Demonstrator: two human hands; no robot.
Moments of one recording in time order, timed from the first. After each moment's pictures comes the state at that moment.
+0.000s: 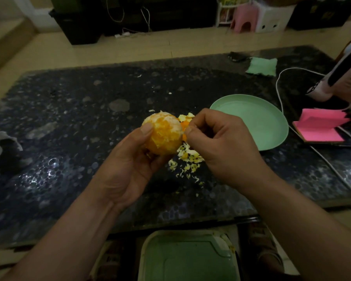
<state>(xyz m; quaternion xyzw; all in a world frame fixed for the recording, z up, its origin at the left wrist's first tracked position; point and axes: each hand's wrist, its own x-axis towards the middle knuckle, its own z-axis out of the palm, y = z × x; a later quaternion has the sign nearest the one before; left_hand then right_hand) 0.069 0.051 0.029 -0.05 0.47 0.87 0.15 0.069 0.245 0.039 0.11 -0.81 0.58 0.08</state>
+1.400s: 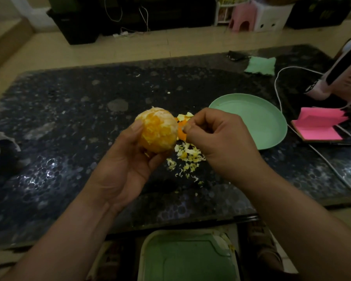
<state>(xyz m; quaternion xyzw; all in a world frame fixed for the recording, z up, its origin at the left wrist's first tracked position) 0.068 0.047 0.026 -0.04 0.47 0.87 0.13 0.062 0.248 0.036 0.07 -0.80 0.59 0.07</state>
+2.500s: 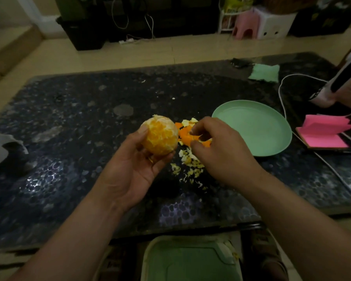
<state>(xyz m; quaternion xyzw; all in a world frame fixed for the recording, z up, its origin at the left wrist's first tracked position) 0.059 0.044 0.016 -0.10 0.43 0.89 0.13 0.045 0.249 0.017 0.08 -0.92 0.37 0.08</state>
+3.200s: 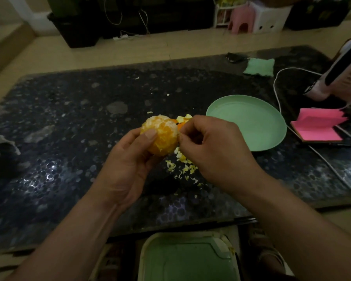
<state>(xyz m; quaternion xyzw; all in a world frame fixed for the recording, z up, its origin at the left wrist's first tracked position) 0.062 0.052 0.015 -0.05 0.54 0.83 0.08 0.064 0.242 0.034 0.12 -0.89 0.42 0.13</state>
